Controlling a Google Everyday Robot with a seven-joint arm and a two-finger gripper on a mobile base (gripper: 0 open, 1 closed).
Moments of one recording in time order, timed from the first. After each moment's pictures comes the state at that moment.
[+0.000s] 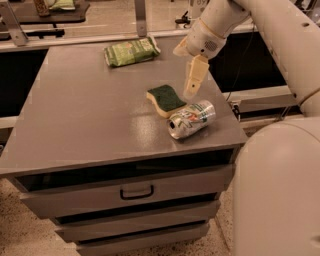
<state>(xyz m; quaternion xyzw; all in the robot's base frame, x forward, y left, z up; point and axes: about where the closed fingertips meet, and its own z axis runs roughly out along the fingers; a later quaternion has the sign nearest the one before) 0.663 -0.062 0.897 -0.72 0.65 0.14 0.21</state>
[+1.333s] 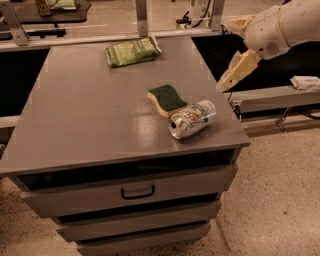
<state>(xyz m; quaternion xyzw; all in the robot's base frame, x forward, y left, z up) 0.638 -0.161 0.969 -0.61 0.65 0.10 0.44</state>
